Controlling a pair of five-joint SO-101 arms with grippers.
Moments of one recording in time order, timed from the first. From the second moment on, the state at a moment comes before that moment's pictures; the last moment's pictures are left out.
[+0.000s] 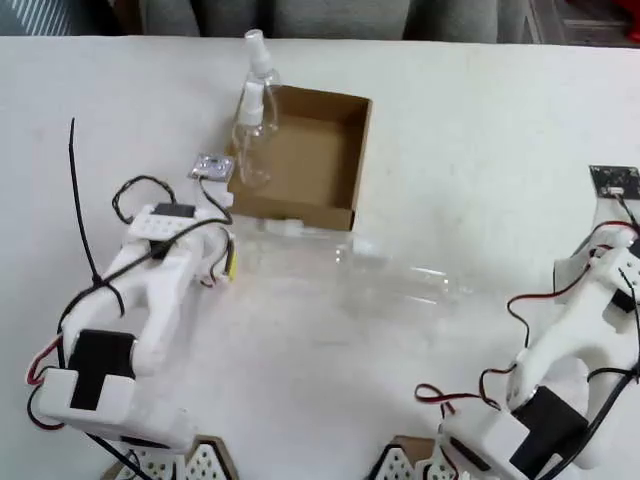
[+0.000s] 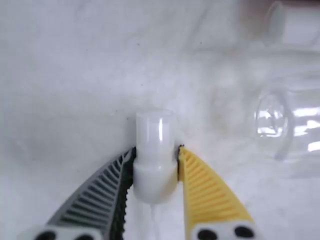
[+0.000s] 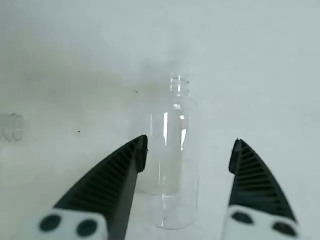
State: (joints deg) left arm -0.3 3.5 36.2 54.2 0.6; right arm 38.3 -9.8 24.1 65.8 37.4
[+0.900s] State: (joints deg) left arm -0.5 3.5 36.2 54.2 0.6; right arm 38.6 19.1 5.9 74.5 39.3
